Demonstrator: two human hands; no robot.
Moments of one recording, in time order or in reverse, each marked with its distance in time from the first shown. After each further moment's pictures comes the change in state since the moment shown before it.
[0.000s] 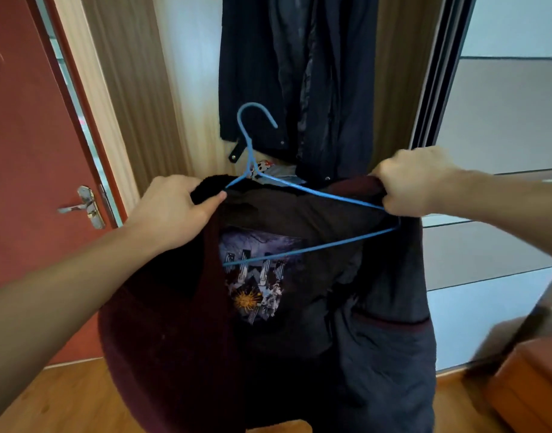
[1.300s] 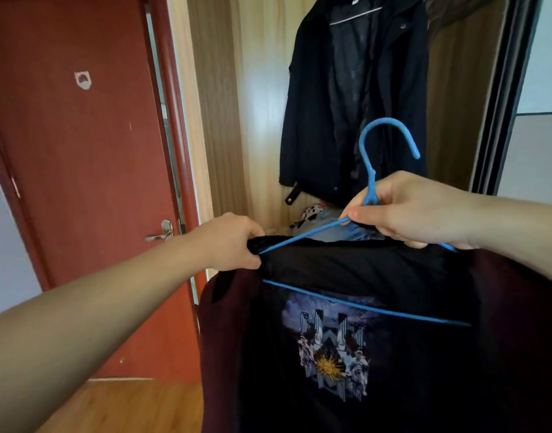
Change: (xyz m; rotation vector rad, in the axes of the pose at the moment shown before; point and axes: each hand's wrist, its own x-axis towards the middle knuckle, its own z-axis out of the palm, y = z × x) left_hand -0.005 0.009 -0.062 0.333 -0.472 0.100; right_hand -0.036 -0.049 -0.102 1.414 -0.151 -0.218
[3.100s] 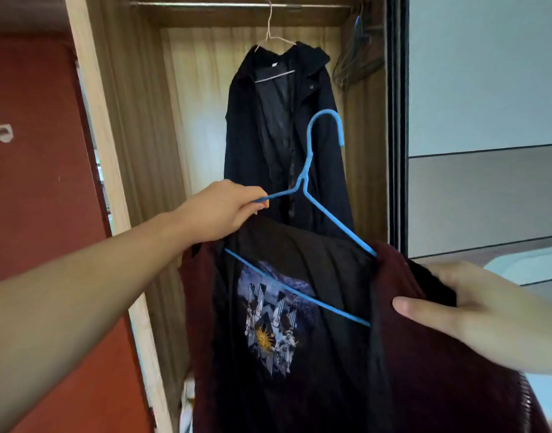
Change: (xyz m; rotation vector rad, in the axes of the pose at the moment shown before) left_hand 0.096 0.106 -0.073 0.061 0.473 0.515; right_hand -0.134 0.066 -0.062 -0.149 0.243 0.098
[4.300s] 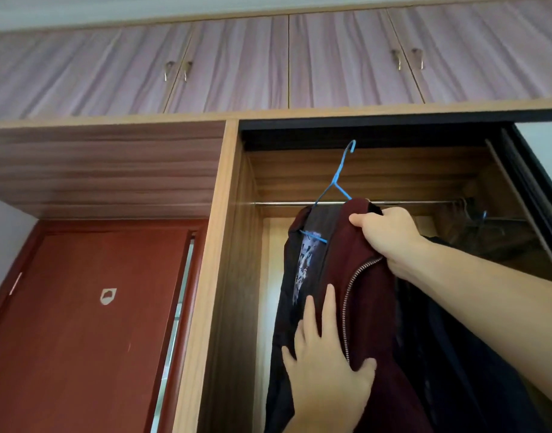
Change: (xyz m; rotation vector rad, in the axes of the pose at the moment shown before) left_hand 0.101 -0.143 0.012 -0.090 0.584 -0.593; right_hand 0.422 -0.259 -0.051 0.665 0.696 -0.379
